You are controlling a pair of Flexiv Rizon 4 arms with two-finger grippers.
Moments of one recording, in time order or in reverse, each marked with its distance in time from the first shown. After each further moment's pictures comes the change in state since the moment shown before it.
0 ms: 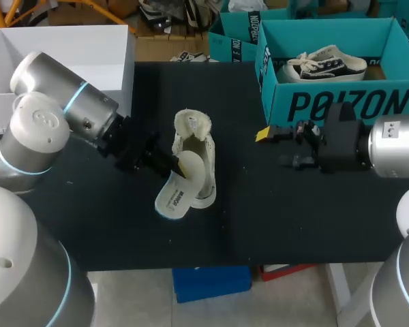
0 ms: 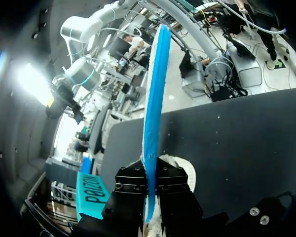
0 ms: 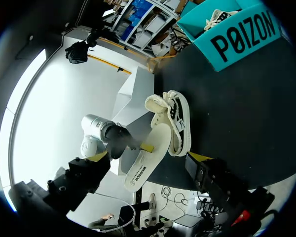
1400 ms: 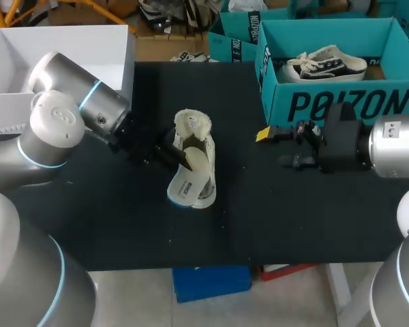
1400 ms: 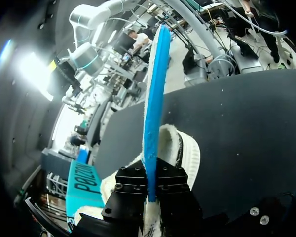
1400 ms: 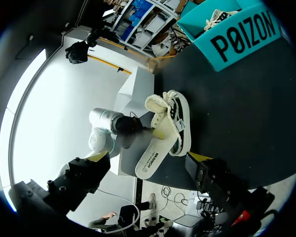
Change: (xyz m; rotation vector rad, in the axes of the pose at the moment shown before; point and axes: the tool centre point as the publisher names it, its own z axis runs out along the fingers) left arm 0.007 0.053 0.015 -0.012 0.002 -0.058; right arm 0.000 0.000 -0.001 0.000 0.000 0.000
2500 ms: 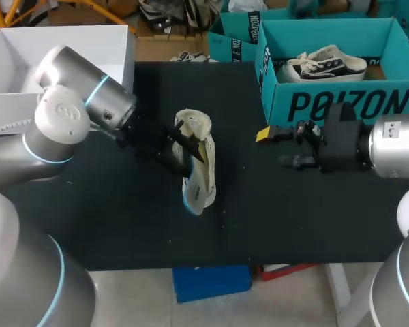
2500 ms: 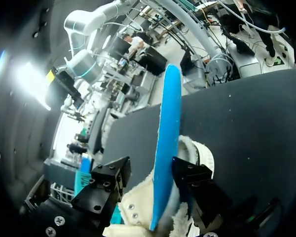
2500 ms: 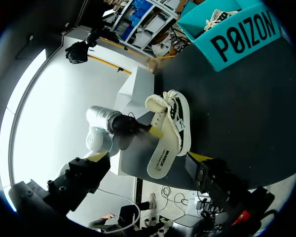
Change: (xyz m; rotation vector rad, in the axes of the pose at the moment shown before) left arm -0.022 -0.020 0.007 0.034 0.008 0.071; right arm 0.000 0.000 0.000 0.000 0.000 0.000
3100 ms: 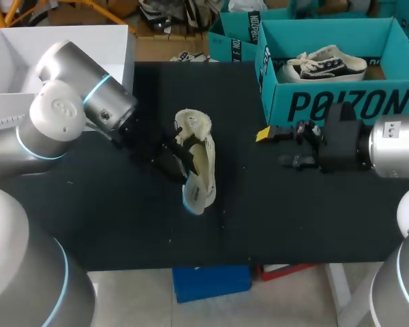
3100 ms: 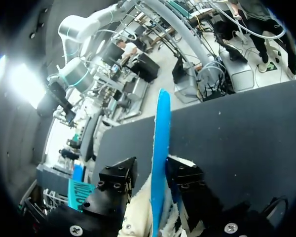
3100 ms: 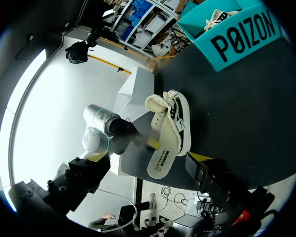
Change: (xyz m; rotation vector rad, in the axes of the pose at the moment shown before) left arm 0.013 -0.027 -0.001 0.061 0.082 -0.003; right arm 0.000 0.000 0.000 0.000 0.000 0.000
